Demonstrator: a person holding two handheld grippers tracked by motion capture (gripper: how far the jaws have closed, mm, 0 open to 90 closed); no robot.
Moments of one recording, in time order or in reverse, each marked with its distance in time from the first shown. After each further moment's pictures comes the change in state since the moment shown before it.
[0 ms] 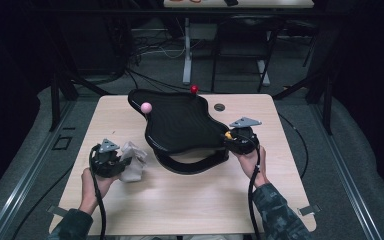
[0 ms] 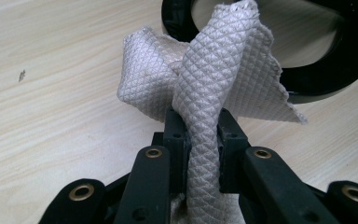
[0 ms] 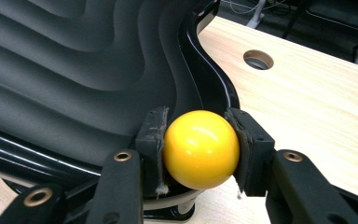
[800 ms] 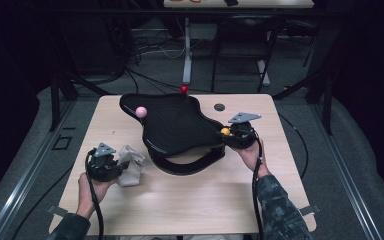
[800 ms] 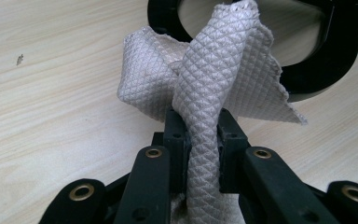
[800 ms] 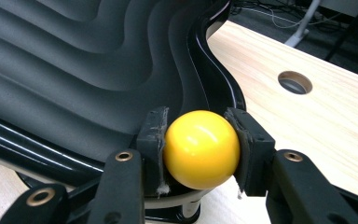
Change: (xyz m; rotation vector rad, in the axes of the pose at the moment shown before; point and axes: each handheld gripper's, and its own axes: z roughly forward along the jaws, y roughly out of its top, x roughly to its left) left arm 0.000 -0.011 -0.008 0.003 -0.013 -0.026; right arm -0.014 0.009 0.017 -0.034 0.160 -0.075
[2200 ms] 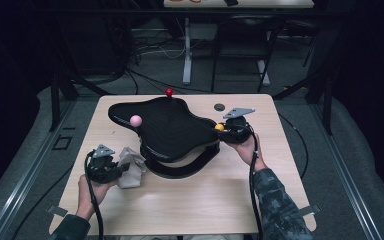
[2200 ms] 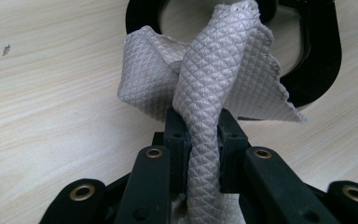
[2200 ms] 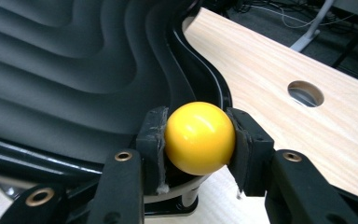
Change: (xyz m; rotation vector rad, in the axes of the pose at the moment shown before) left arm 0.000 -0.004 -0.001 0.003 -0.034 -0.035; right arm -0.001 0.015 0.013 0.025 0.030 -0.030
